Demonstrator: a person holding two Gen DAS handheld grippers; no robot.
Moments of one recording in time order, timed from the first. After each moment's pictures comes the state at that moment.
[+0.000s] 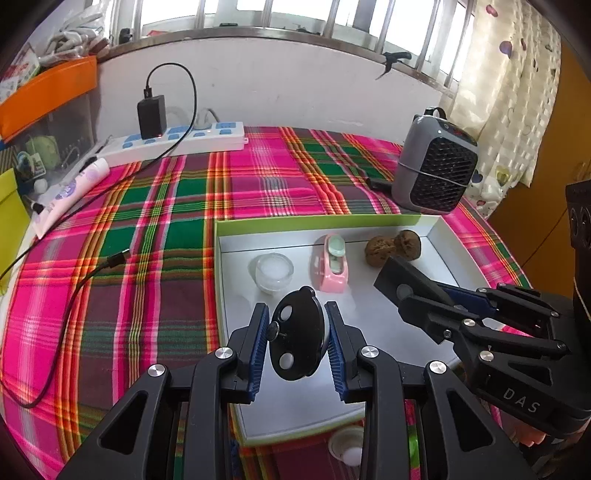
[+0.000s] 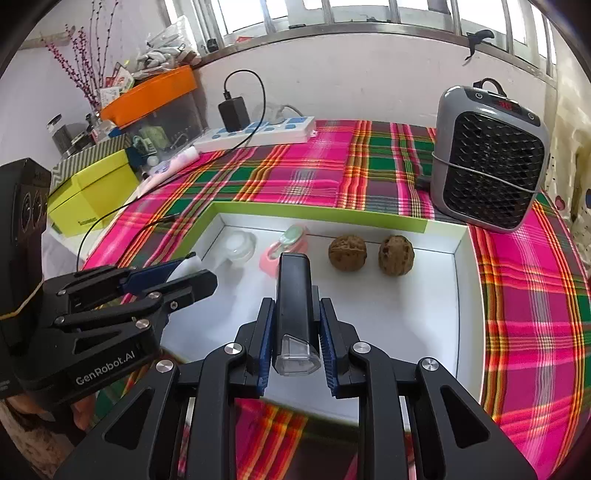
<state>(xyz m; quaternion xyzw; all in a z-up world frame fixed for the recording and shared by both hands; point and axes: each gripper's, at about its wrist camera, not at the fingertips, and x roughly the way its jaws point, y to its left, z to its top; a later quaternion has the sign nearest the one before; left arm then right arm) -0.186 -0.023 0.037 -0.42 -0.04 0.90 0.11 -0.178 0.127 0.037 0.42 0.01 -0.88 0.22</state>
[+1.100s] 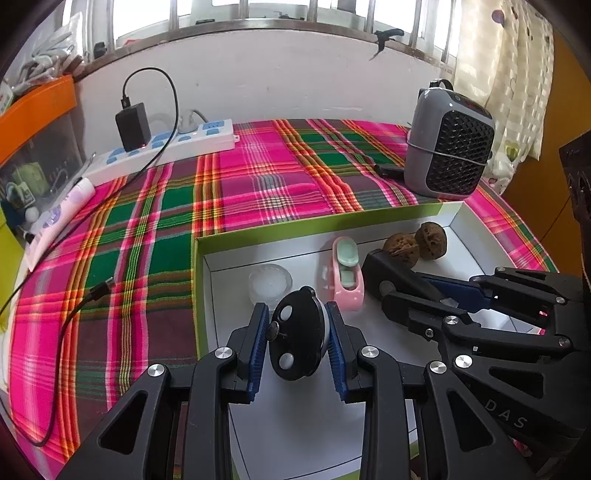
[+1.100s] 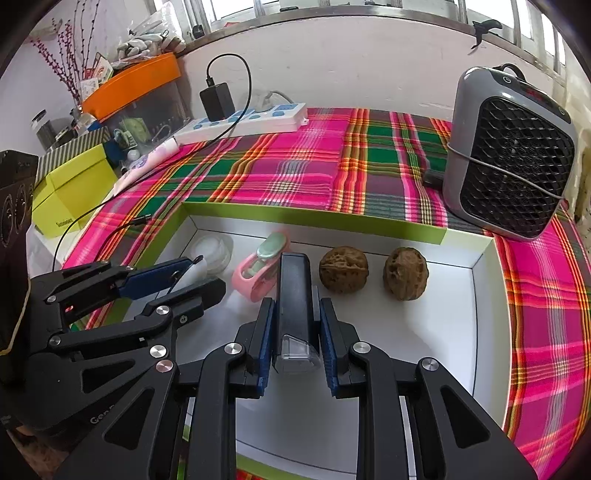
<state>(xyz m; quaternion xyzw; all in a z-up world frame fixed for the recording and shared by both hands) -0.214 -0.007 0.021 -0.42 0.02 0.90 0.11 -0.208 0.116 0.018 0.44 0.02 -0.87 0.21</state>
